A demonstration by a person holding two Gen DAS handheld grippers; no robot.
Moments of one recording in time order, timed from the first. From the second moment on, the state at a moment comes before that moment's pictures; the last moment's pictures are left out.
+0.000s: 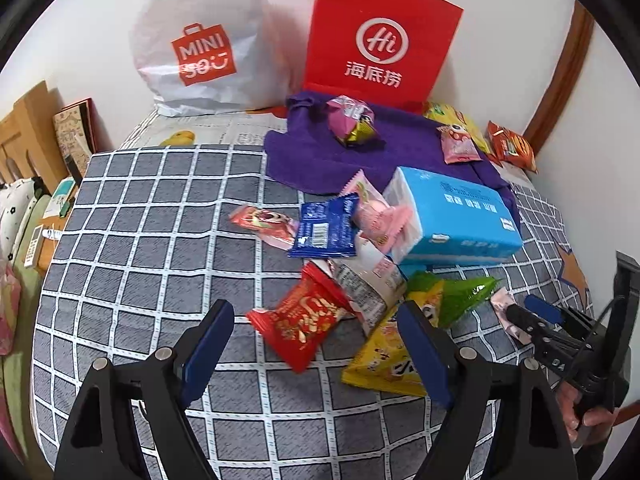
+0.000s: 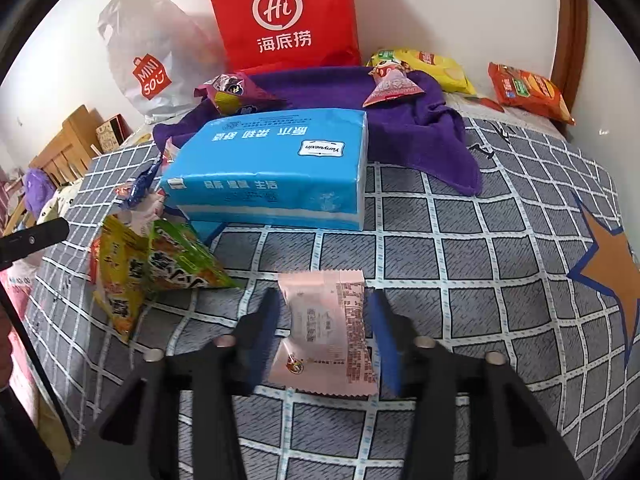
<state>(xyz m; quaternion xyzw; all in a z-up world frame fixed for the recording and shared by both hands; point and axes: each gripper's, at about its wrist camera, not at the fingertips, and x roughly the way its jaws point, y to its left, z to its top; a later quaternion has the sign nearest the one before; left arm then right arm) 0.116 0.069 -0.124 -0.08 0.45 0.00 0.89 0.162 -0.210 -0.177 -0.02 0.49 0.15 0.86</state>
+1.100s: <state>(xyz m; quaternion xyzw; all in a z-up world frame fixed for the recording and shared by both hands) 0.125 0.012 -0.167 -0.03 0.49 -0.06 0.87 0.153 -0.237 -0.199 0.00 0.46 0.11 0.88</state>
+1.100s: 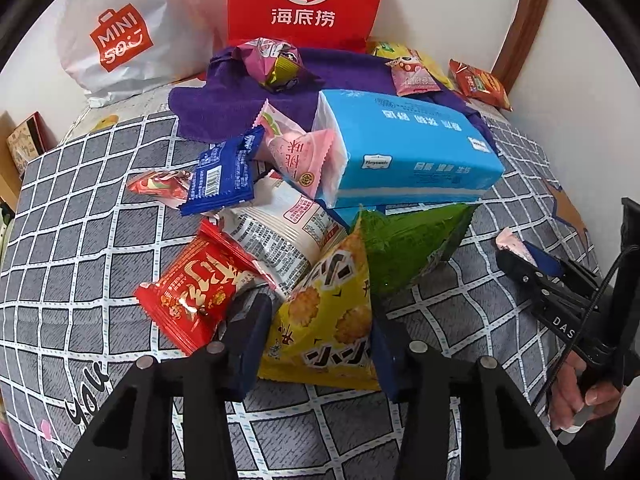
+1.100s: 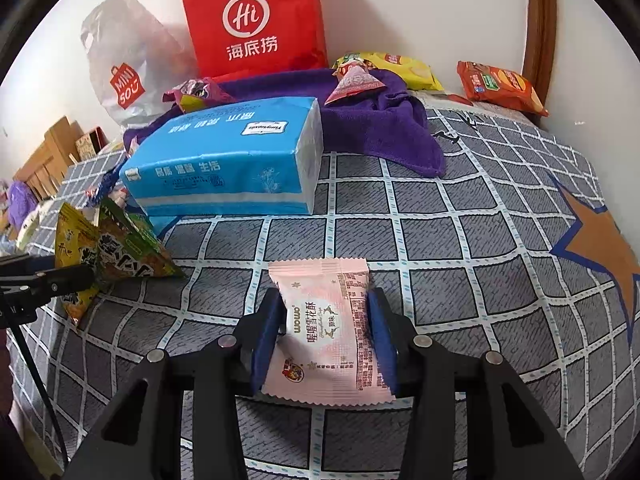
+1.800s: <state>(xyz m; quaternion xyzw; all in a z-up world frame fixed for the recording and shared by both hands) 0.119 0.031 -0.109 -0.06 0.43 -0.05 0.90 0.147 -0.222 -0.139 -0.02 0.42 0.11 0.90</state>
